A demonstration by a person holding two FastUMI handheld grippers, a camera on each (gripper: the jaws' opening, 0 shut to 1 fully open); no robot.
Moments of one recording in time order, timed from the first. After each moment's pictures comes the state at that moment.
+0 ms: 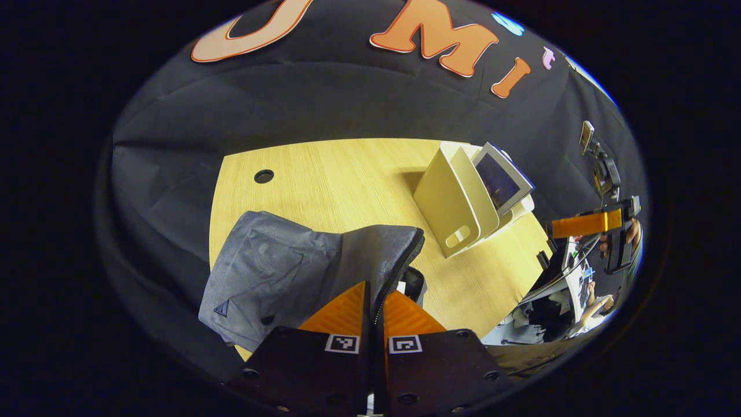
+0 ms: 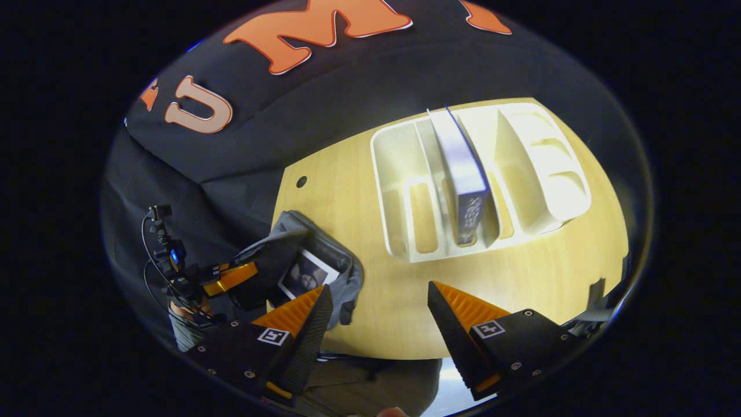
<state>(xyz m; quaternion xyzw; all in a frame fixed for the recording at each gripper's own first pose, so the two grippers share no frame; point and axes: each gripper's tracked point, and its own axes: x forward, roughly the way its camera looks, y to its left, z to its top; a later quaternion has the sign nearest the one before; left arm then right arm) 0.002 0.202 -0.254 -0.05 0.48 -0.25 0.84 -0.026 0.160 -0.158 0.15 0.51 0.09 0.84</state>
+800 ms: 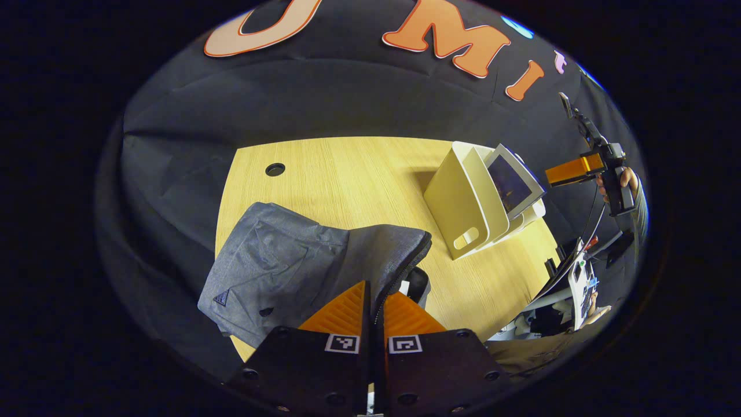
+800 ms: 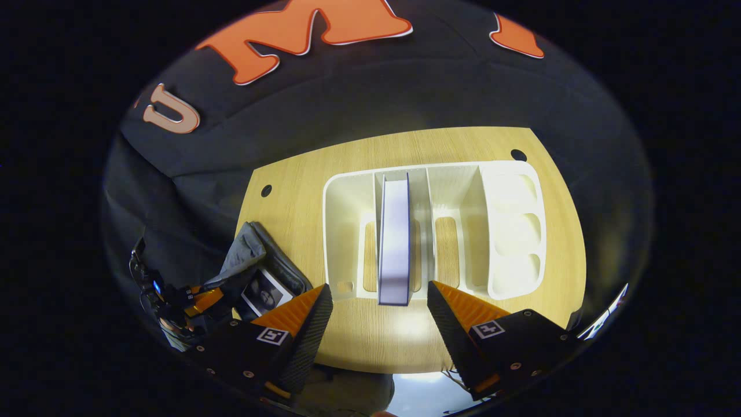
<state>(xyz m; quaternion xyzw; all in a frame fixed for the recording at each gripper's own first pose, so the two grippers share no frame) 0.002 0.201 -0.257 -0.06 0.49 -0.21 0.85 0.077 0.093 -0.148 0.09 0.55 0.08 0.83</state>
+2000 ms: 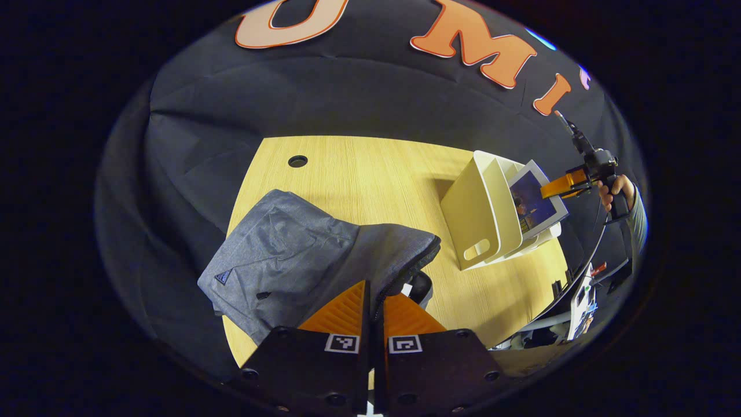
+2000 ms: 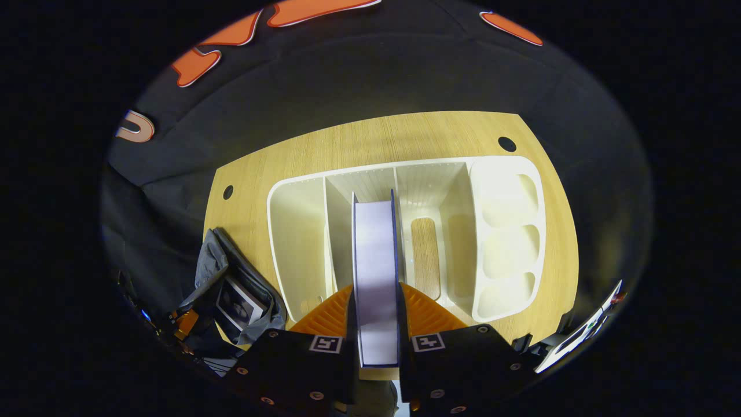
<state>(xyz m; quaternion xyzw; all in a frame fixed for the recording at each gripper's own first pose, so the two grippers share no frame) -0.008 0.196 -0.253 -0.08 0.49 -0.14 0.85 0.110 0.059 -0.189 0.07 0.58 0.01 0.81</state>
